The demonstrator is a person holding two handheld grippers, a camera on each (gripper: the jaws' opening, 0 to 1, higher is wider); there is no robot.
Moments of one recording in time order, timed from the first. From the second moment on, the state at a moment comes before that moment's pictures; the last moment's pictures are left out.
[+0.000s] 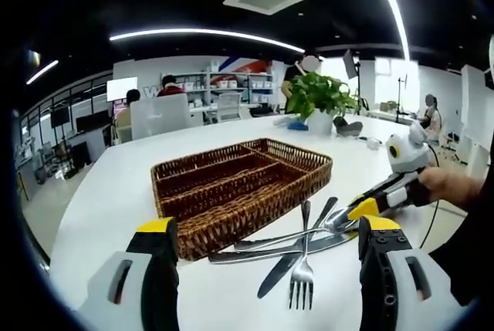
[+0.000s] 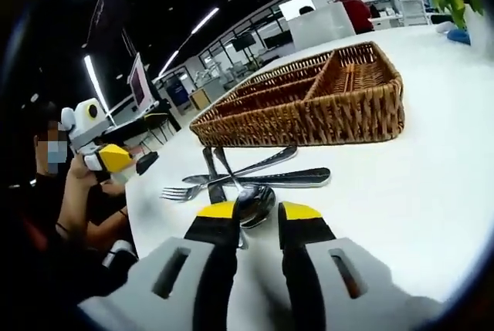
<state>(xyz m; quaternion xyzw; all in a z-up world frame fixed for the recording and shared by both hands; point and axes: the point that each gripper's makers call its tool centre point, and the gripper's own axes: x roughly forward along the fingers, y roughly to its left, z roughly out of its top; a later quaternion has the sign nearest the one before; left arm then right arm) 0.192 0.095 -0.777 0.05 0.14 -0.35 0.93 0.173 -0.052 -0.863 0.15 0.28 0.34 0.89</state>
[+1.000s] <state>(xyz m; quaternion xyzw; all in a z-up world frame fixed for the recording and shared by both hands) 0.188 0.094 -0.777 0.05 0.14 -0.35 0.92 0.175 -0.057 -0.854 0.14 0.27 0.32 0.90</state>
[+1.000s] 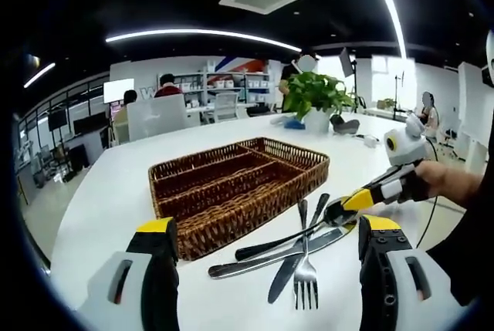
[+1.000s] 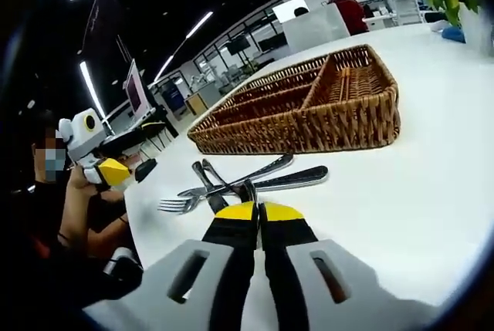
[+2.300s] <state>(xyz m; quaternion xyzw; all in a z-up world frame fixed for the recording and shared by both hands) 0.197 0.098 -0.768 0.06 0.13 -0.35 0.92 0.221 -0.057 -0.777 0.12 0.19 0.33 0.92</state>
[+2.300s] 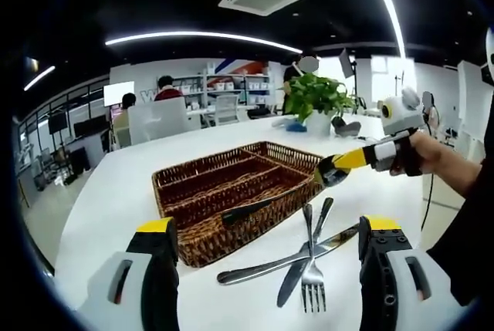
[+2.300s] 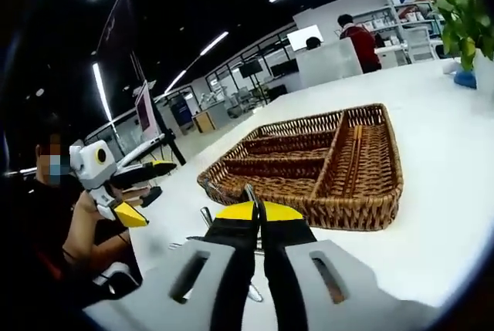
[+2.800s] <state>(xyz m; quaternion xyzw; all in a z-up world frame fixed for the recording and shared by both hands) 0.198 0.094 -0.765 0.05 0.13 -0.36 0.92 0.263 -0.055 -0.753 0.12 0.17 0.34 0.91</state>
